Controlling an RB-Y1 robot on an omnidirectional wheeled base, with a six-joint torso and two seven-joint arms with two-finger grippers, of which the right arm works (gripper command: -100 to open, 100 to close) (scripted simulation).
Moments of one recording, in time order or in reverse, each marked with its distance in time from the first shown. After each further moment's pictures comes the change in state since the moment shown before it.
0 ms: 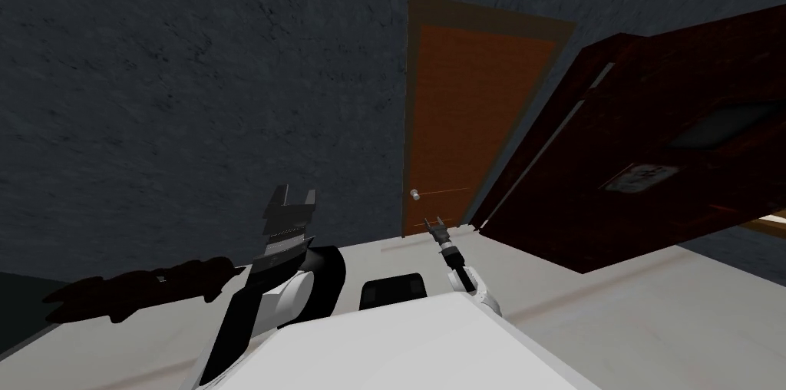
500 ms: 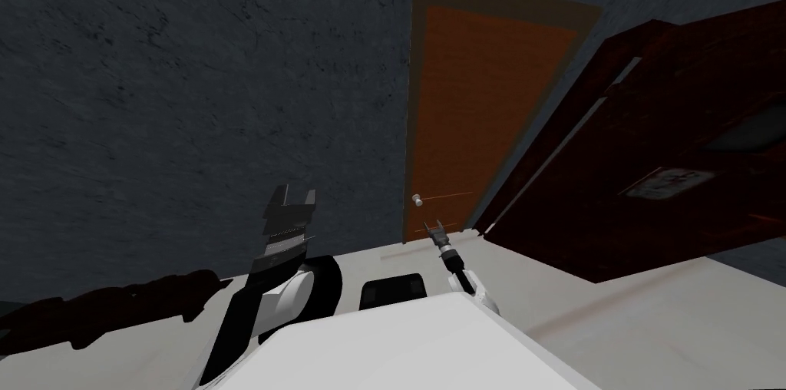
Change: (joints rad) arm -0.027 0.005 -0.024 0.102 0.028 -0.021 0.081
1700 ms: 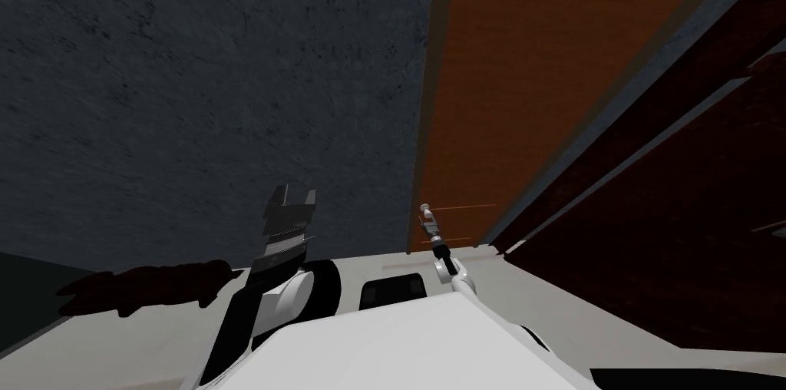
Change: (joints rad) arm -0.188 0.021 0.027 0.218 -0.188 0.033 0.221
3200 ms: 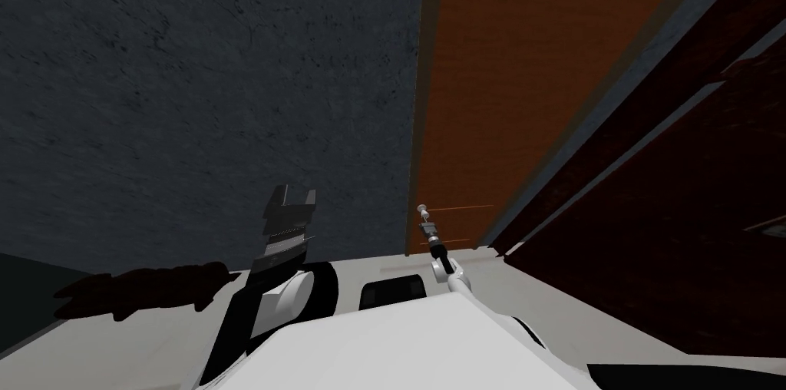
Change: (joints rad) arm -0.034 0.014 0.012 0.064 -0.045 0.009 0.051
